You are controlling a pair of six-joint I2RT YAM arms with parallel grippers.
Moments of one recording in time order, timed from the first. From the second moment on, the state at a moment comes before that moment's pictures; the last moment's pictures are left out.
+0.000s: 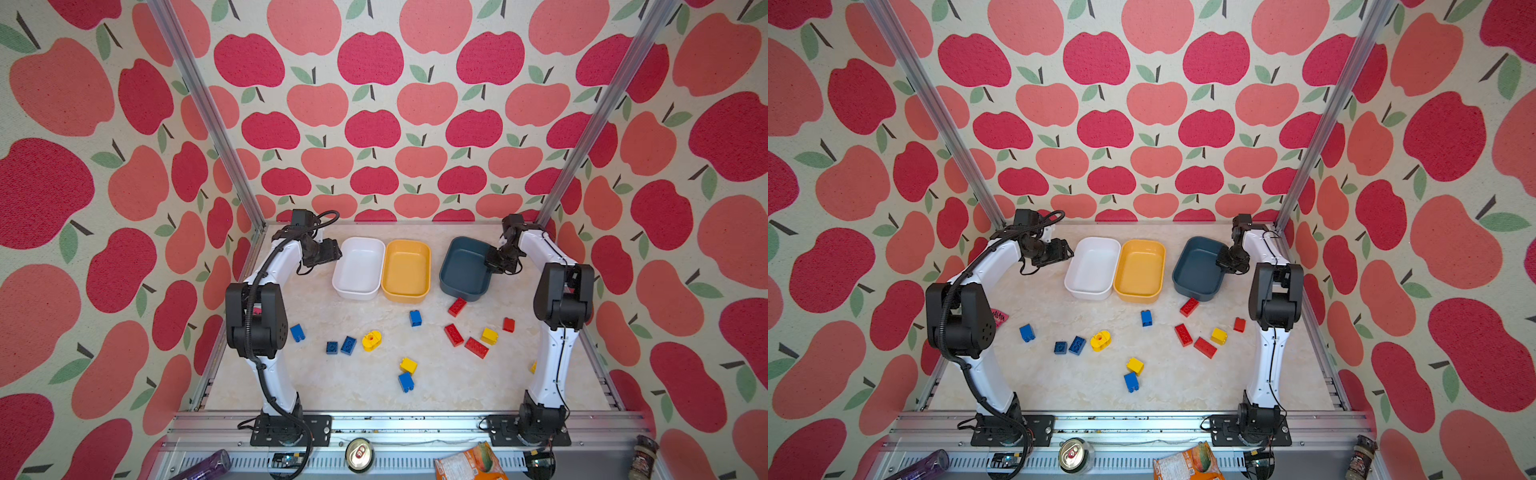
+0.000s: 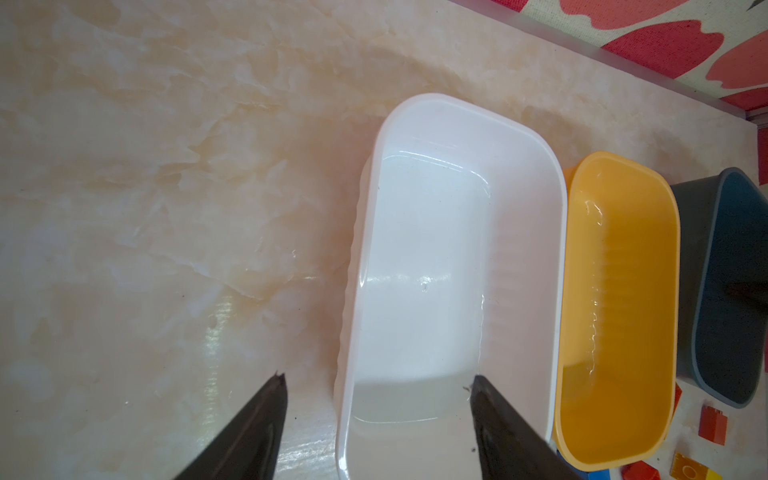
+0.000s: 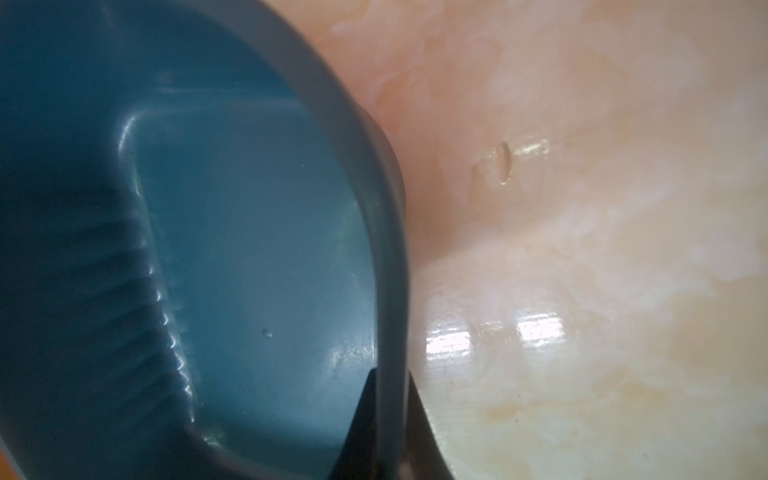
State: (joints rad) left arm -0.04 1.90 1.58 -0.70 0.31 -0.19; right arm 0.05 2.23 1.87 -1.00 -0.17 0.32
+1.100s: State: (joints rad) left arm -0.01 1.83 1.50 -0.68 0.32 -0.19; right arm 0.16 2.28 1.97 -1.09 -0.15 0.13
